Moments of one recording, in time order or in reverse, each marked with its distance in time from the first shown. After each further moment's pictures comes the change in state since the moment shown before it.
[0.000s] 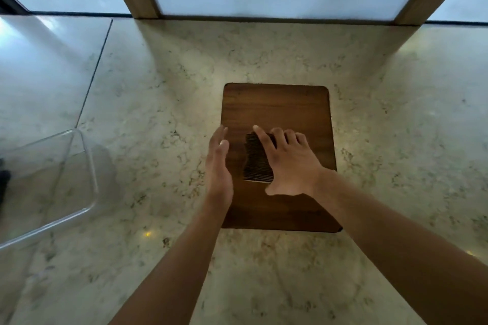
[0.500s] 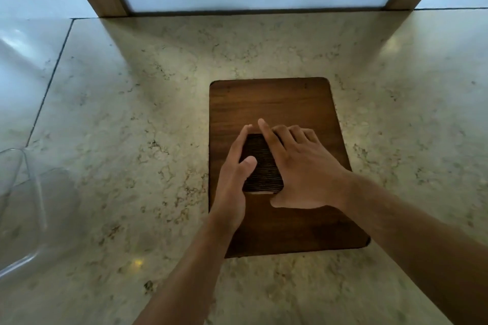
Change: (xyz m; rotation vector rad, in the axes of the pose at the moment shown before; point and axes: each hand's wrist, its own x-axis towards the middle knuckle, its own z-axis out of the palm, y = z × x) left_hand 0.010 -0.034 0.001 -0.036 -0.419 0.058; right_hand 0.002 0.005 0.014 0.039 0.139 -0.015
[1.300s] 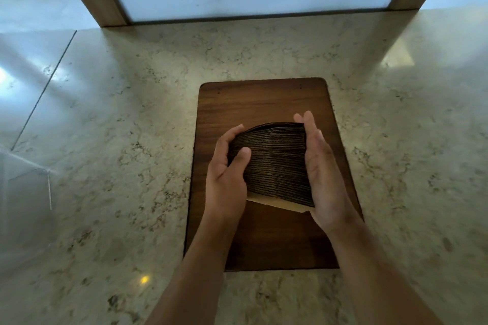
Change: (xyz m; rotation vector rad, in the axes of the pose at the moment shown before) left_hand 0.013 -0.006 0.033 0.123 0.290 0.028; right_hand -0.026 0.010 0.047 1.633 0.426 0.201
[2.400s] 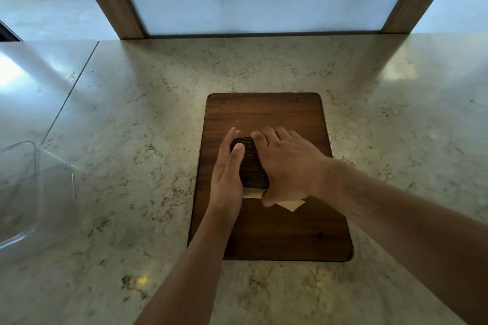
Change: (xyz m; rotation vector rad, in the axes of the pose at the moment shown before) left_hand 0.002 -0.001 0.002 -0.049 -0.053 0.011; right_hand 0.039 -0.054 0.010 -1.737 -0.502 -0.359
